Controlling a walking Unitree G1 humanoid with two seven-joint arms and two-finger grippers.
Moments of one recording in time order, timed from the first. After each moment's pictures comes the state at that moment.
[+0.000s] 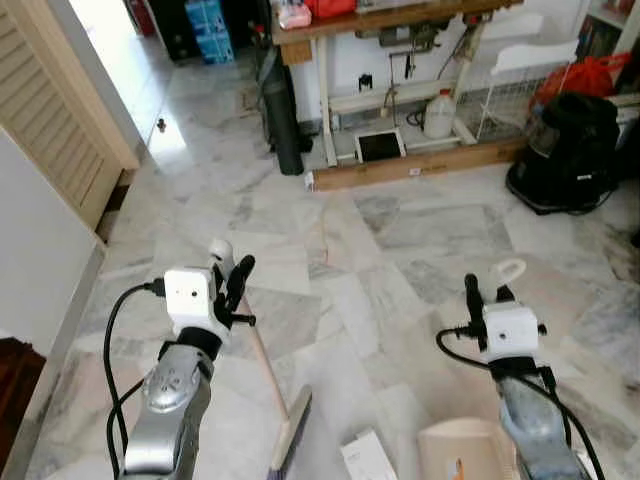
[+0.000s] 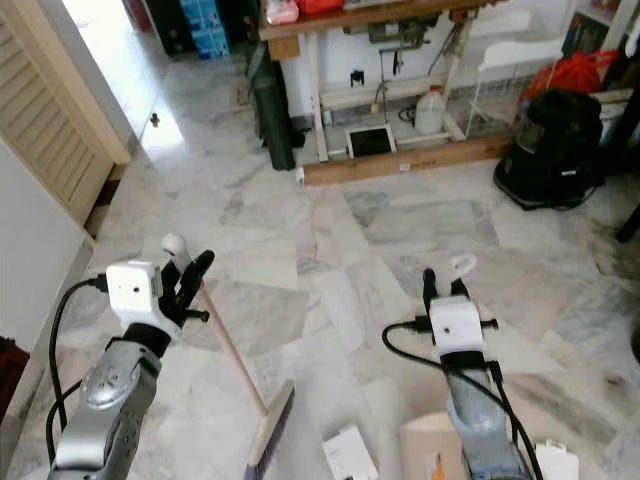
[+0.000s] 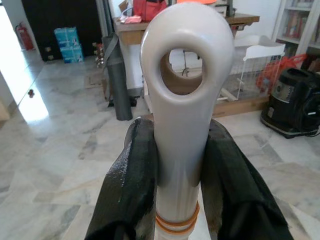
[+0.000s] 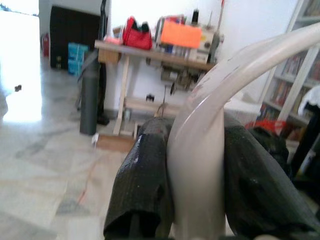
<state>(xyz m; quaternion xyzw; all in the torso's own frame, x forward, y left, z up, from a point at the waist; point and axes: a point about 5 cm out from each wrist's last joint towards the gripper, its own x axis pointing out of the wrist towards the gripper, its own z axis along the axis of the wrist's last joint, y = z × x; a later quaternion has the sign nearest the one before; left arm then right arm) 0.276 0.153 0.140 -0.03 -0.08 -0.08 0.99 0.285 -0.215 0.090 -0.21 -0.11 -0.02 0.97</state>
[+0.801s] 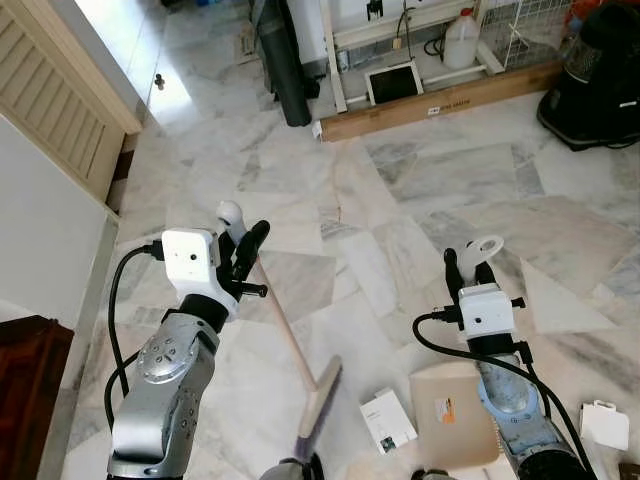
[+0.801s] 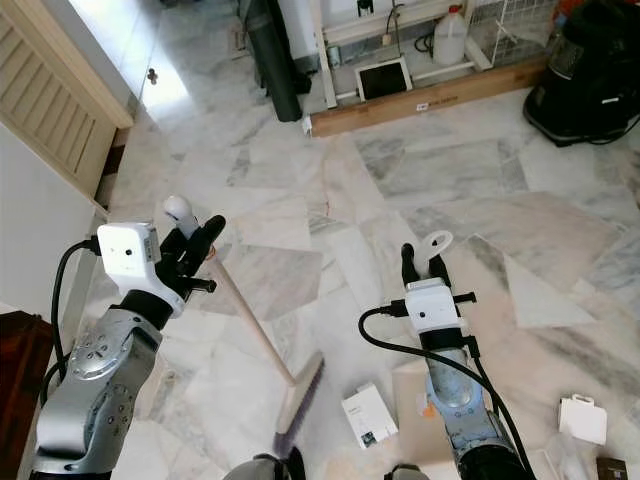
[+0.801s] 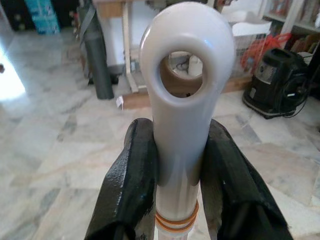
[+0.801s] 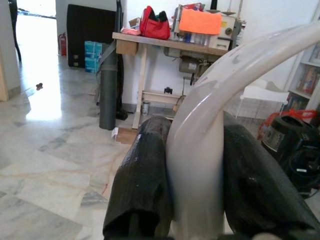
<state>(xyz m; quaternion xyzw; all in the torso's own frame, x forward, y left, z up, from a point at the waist) 0.273 0.143 0.185 -0.08 -0.09 -0.12 0.98 0.294 -0.189 0.092 -0.23 -0.17 0.00 0.96</state>
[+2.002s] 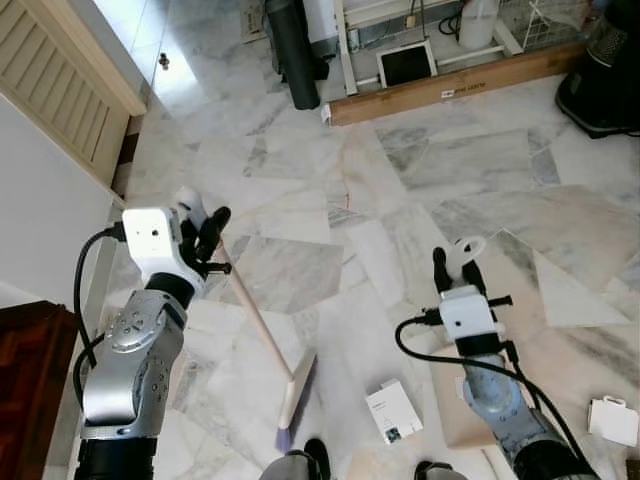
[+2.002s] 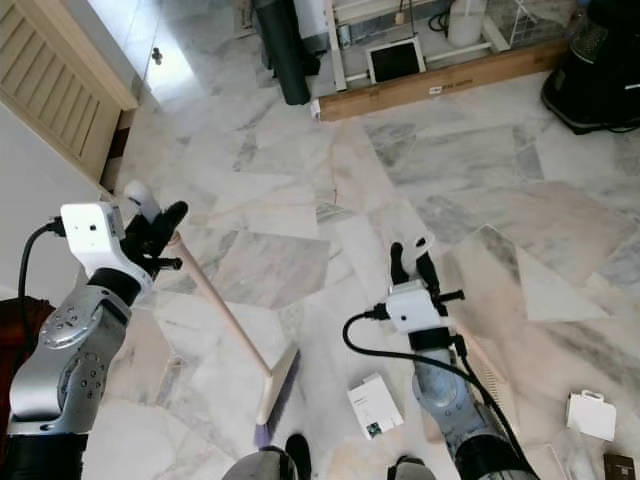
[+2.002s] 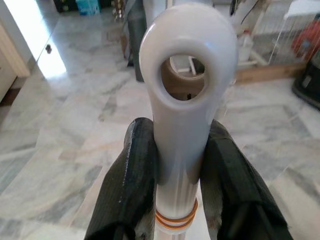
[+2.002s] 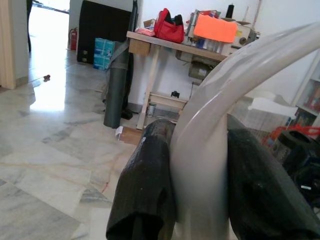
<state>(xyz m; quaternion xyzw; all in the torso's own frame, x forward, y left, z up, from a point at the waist) 0.302 0.180 0.179 -0.06 -0.06 -0.06 0.99 0.298 -0.178 0.085 -0.27 -0.18 -0.01 0.95</state>
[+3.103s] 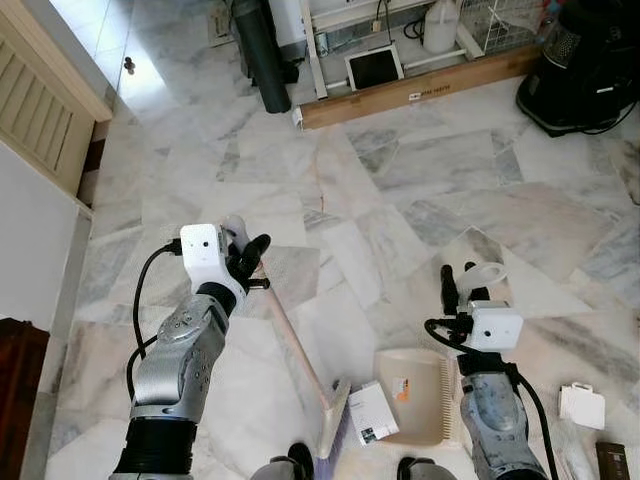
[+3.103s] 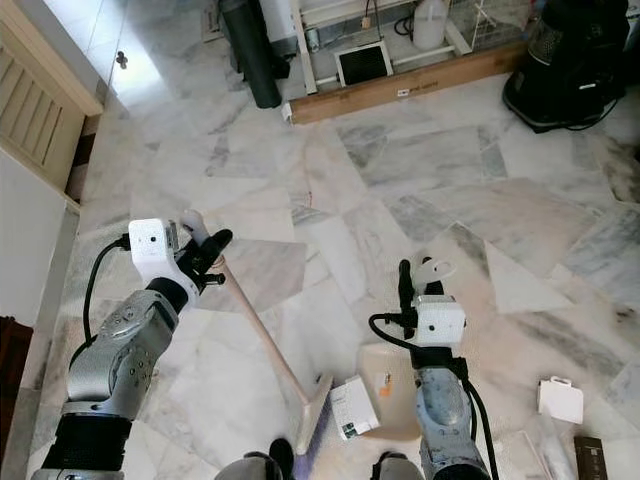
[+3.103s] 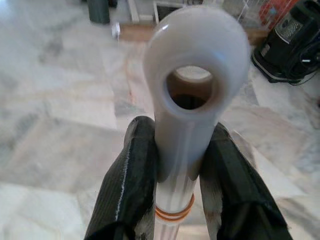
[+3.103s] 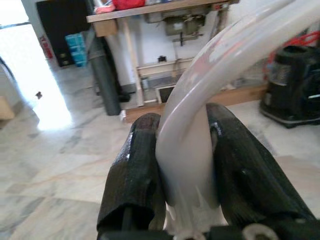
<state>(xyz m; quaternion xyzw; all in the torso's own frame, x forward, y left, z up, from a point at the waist) 0.321 0.137 0.152 -0.15 0.04 -0.10 0.98 0.279 -0.177 0.067 -0.06 -0.12 0.01 0.99</state>
